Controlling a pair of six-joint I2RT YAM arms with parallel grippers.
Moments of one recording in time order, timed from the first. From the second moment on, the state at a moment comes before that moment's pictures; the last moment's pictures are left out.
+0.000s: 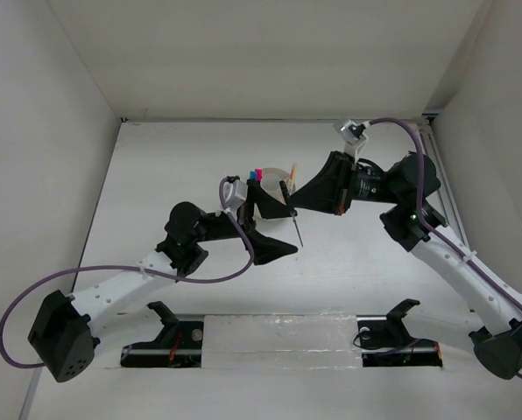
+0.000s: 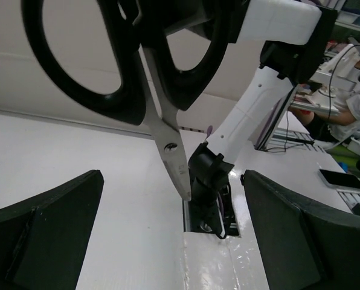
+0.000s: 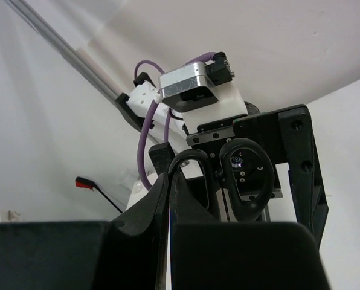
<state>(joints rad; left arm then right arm) -0.77 1.03 0.64 0.74 0.77 -0.49 0.59 1.07 1.09 0.35 -0.94 0.95</state>
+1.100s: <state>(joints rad) -0.77 1.05 0.70 0.84 0.88 -0.56 0.67 1.11 1.03 0.64 -0.97 1.10</state>
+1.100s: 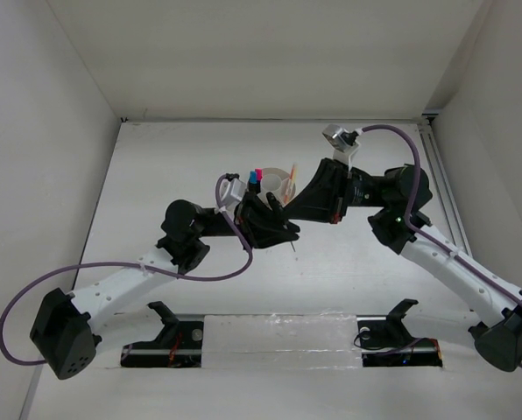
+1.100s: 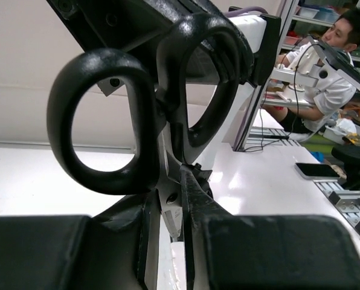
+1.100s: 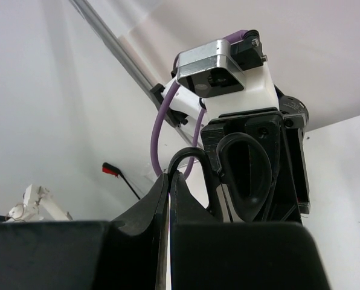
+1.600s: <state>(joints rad) -0.77 1.00 0.71 0.71 0.73 -0.50 0.66 1.12 1.01 0.72 -0.95 1.13</state>
